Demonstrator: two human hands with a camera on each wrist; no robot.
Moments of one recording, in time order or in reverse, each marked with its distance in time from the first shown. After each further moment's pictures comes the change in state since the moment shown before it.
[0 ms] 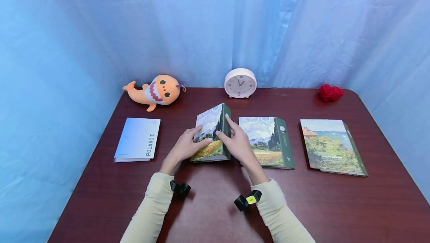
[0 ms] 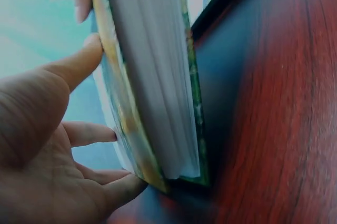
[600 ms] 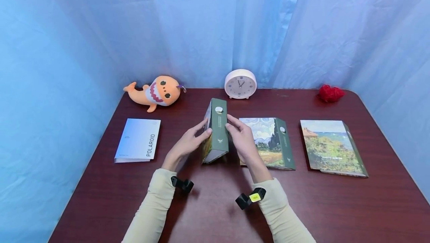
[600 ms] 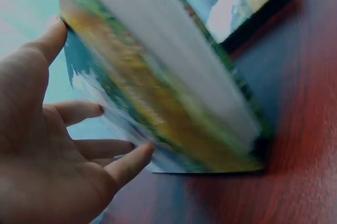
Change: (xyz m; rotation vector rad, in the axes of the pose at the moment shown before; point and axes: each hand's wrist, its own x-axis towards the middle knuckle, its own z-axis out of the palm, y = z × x) left_hand 0.011 0.013 -0.003 -0.289 -0.078 0.062; right_hand 0.004 -0.014 -0.005 0.592 0.033 0.027
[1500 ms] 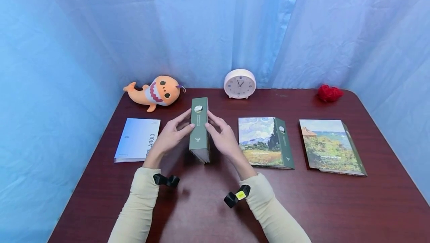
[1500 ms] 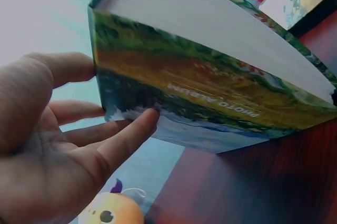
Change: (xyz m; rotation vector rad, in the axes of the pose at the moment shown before) left_hand -0.024 0.012 -0.045 -0.171 0.064 0.109; right_hand 0.005 0.010 0.036 -0.347 -0.103 -0.187
